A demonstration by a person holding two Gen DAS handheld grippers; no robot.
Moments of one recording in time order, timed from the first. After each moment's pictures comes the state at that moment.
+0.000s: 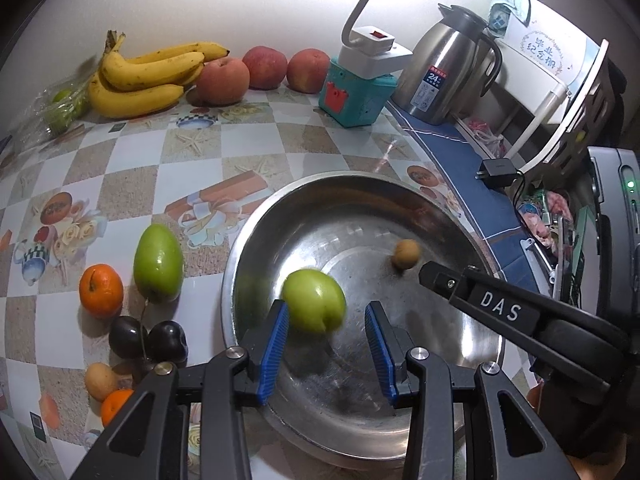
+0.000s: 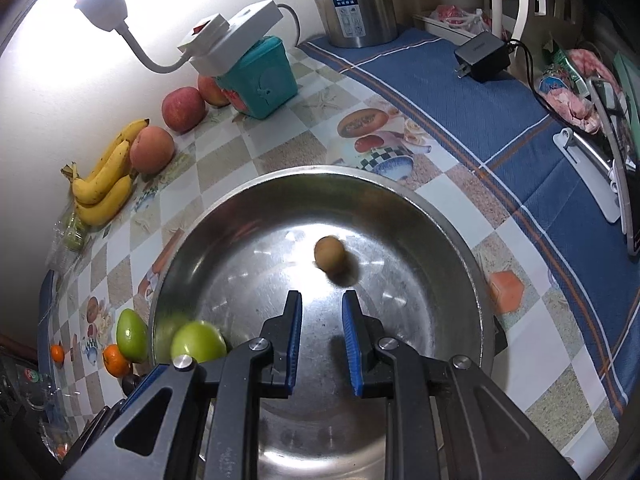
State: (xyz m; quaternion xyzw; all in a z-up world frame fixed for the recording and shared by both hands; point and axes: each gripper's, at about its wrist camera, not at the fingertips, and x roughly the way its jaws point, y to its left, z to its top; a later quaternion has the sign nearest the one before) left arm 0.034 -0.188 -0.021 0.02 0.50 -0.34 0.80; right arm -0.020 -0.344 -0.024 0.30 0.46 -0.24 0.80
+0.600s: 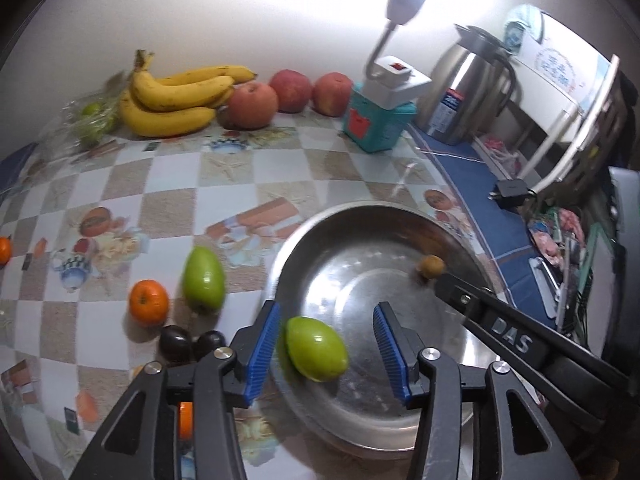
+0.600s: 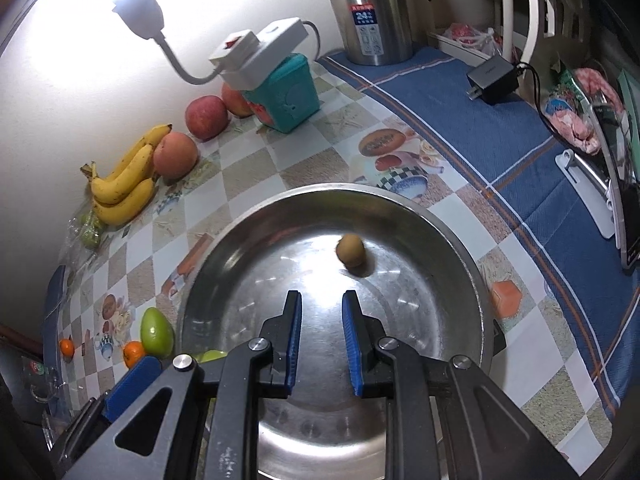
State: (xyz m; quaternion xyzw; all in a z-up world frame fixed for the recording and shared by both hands) left arm 0.043 -0.172 0.009 0.02 0.49 -0.29 0.82; right arm -0.019 -0.329 0.003 0.28 0.44 -0.22 0.82
